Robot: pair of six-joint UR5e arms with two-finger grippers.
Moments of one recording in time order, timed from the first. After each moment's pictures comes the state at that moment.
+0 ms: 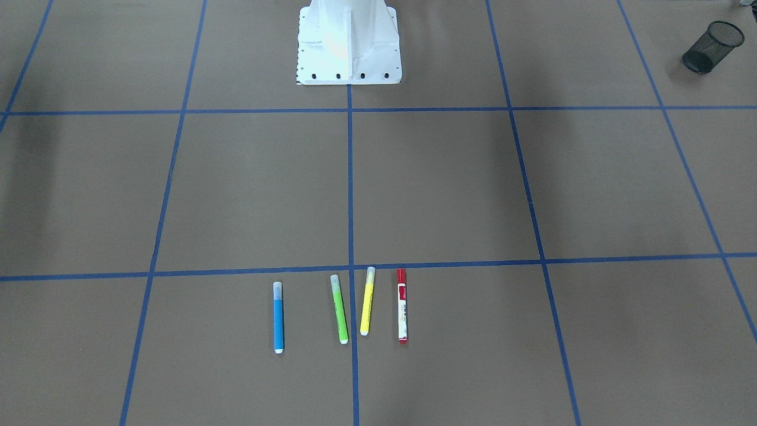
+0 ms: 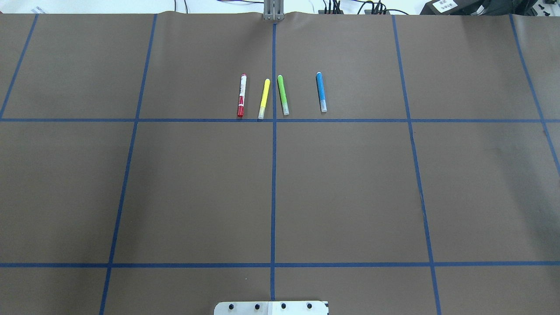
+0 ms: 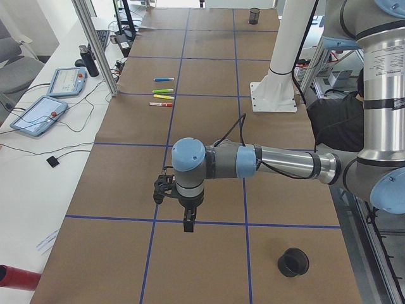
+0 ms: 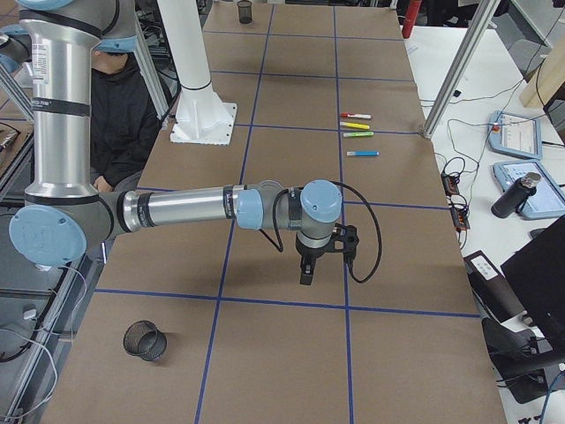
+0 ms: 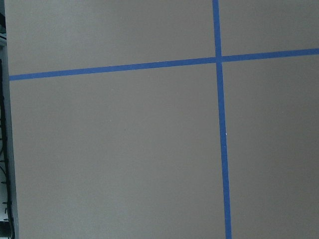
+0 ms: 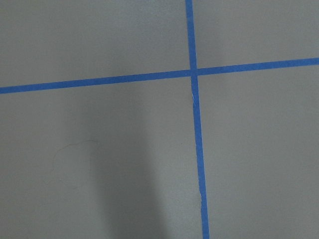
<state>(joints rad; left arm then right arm) -1.65 -1.44 -1.83 -1.40 -2.24 0.14 1.52 -1.64 1.78 -1.68 2.39 0.14</state>
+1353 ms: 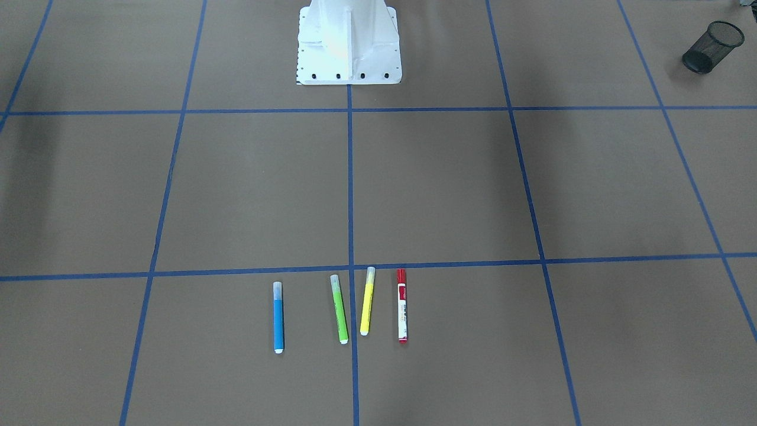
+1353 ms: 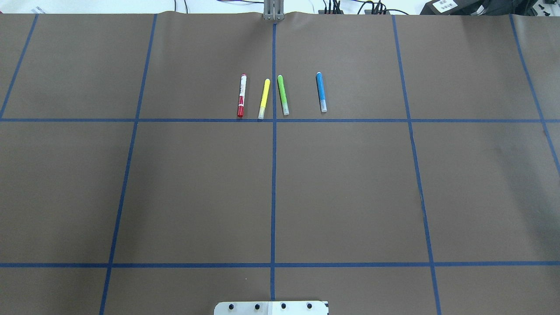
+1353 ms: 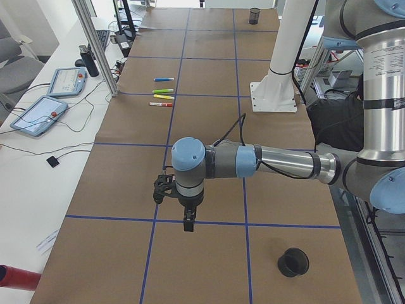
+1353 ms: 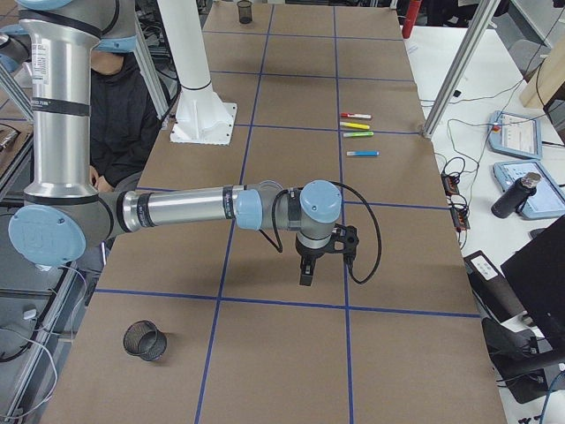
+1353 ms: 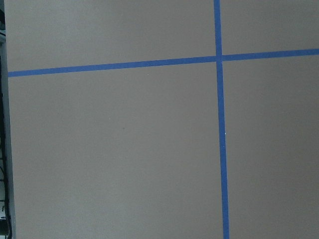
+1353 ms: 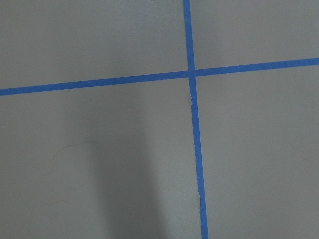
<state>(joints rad) -1.65 -1.44 -1.83 -1.40 -2.24 0.12 1.52 -1.64 1.78 -1.68 2.39 0.14</state>
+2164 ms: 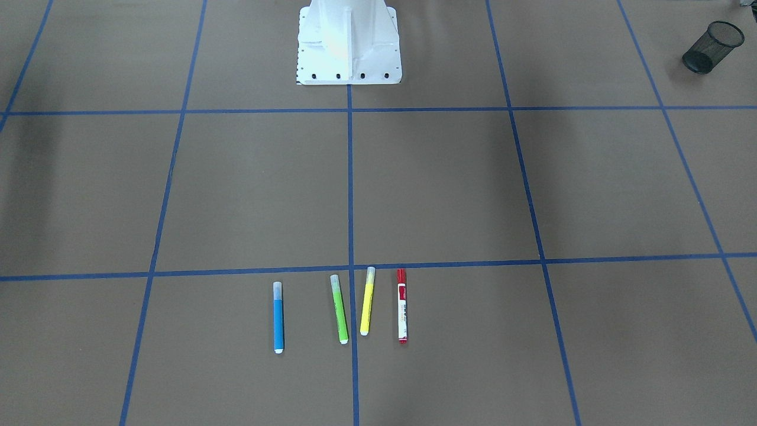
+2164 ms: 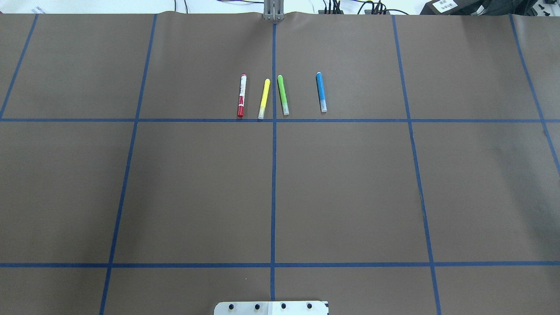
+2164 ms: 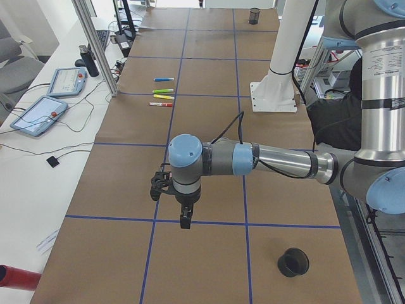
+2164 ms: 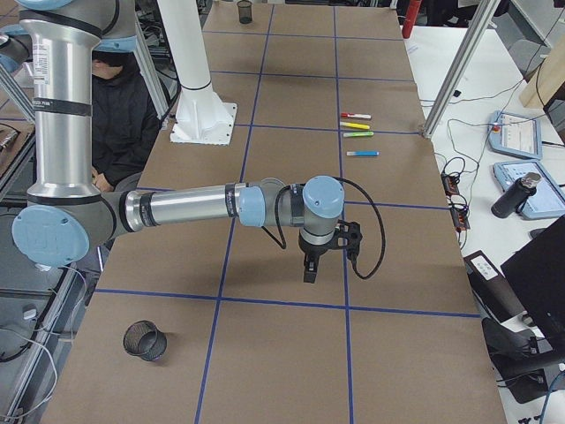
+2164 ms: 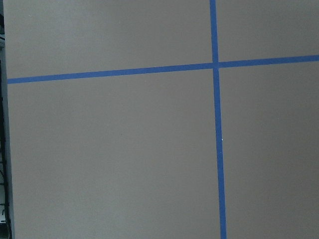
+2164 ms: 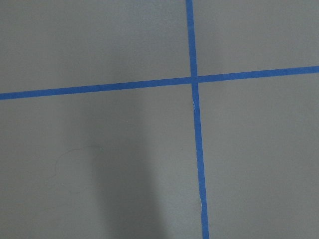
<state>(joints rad) -1.65 -1.46 -1.83 -1.40 -2.24 0.12 1.52 -1.63 1.78 -1.68 2.38 0.15</state>
